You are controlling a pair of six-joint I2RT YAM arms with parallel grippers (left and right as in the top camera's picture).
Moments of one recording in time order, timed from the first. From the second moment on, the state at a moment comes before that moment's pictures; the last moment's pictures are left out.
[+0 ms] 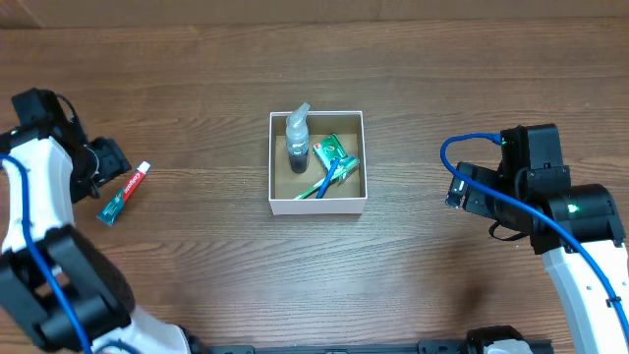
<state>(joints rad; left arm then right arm) 0.47 1.81 1.41 -0.95 0.01 -0.14 0.11 1.14 1.19 -1.20 0.08 0.40</state>
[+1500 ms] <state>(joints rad) 0.38 2.02 1.43 -0.94 0.07 0.03 0.11 1.14 1.19 -1.19 0.08 0.40</state>
